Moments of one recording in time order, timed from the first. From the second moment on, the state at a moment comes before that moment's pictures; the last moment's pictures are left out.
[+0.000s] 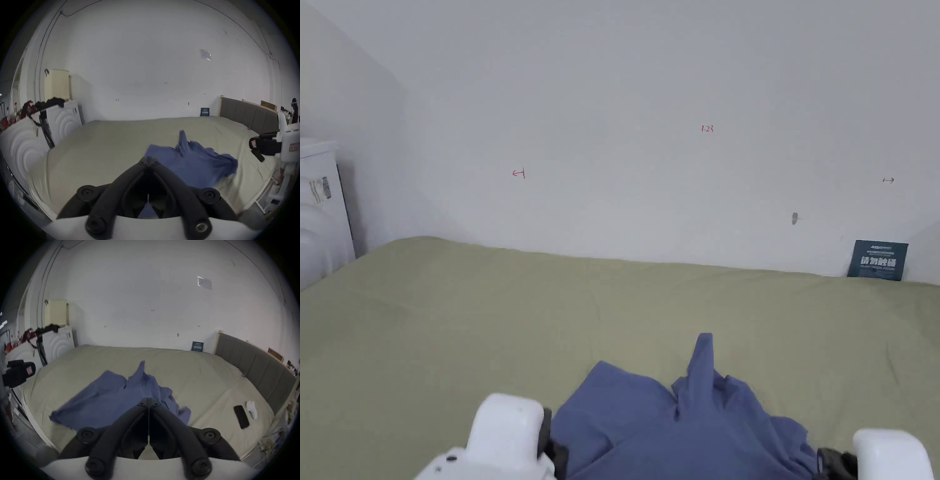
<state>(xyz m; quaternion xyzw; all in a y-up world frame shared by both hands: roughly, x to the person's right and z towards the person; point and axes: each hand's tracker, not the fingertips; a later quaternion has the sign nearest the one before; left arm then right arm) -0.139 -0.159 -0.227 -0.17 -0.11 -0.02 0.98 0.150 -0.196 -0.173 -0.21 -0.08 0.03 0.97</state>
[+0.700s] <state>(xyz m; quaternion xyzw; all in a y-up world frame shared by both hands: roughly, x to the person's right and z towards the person) -0.192 -0.278 -0.268 -0.35 -0.07 0.01 0.93 0.144 -0.222 -0.155 -0.23 0.00 -0.04 0.97</state>
